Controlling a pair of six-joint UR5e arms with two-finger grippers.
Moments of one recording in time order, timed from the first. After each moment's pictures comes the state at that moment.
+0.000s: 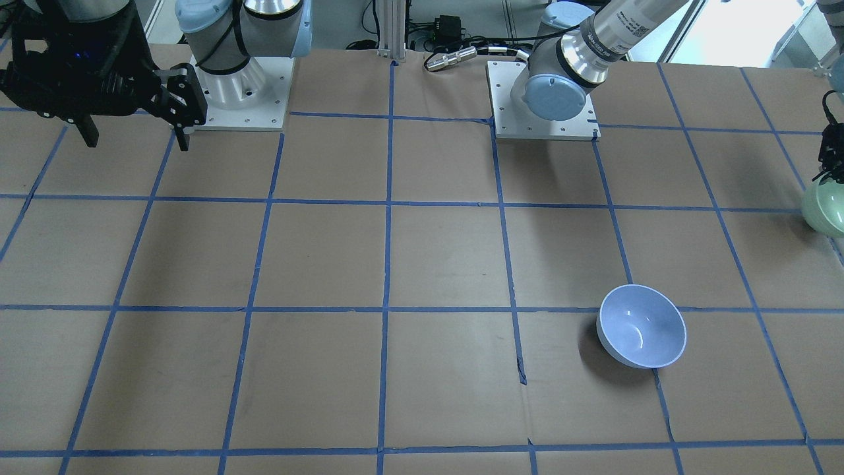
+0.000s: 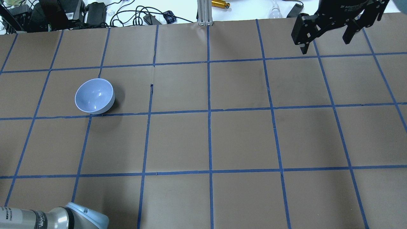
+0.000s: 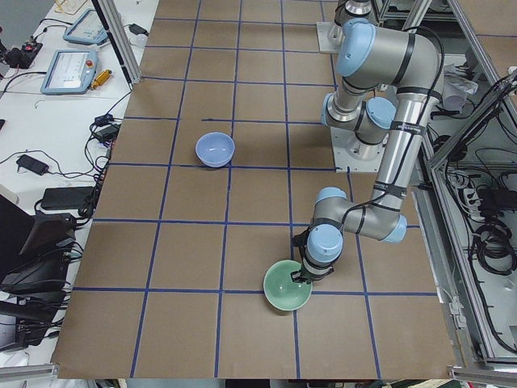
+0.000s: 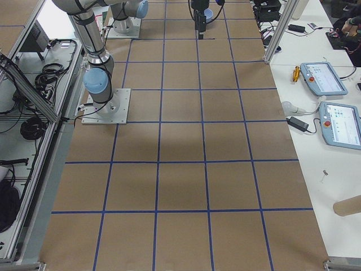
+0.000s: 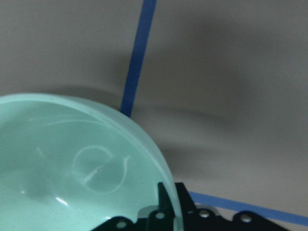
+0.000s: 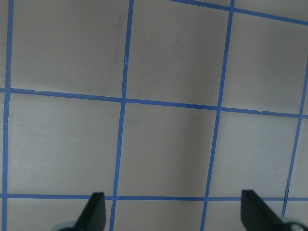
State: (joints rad) left arm -0.30 -2.00 -1.76 -0.89 1.64 2.62; right arm 1.60 -1.53 1.37 -1.45 -1.74 -0.09
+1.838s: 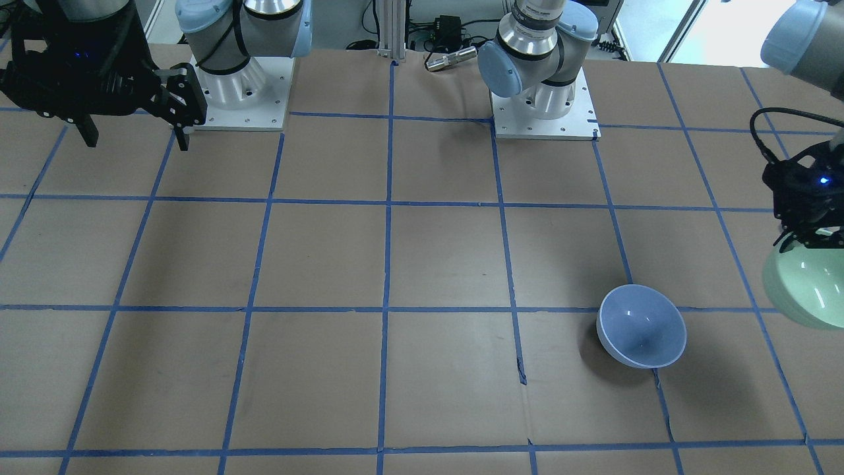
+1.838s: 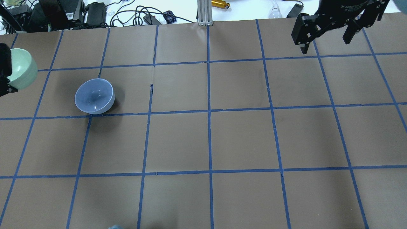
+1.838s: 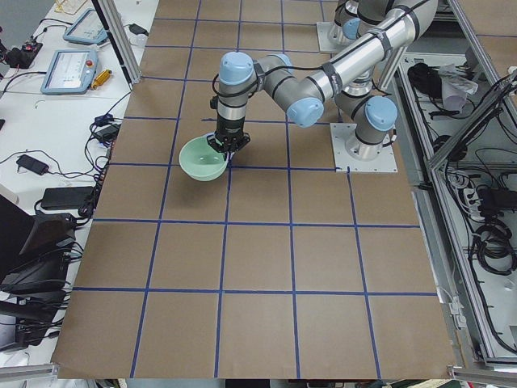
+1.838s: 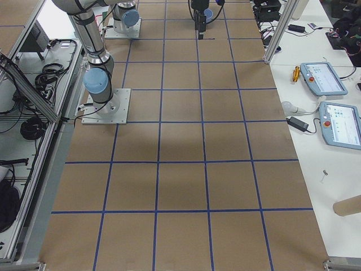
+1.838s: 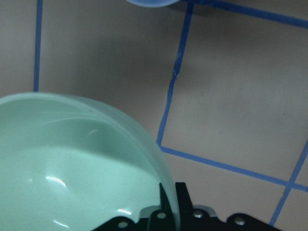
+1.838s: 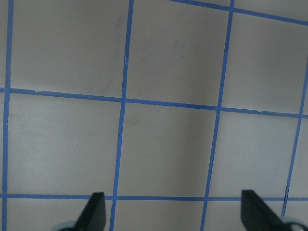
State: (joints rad) left arm -1.03 -1.68 -1.74 -1.10 1.62 1.83; right arm 1.60 -1.53 1.37 -1.45 -1.74 -0.09
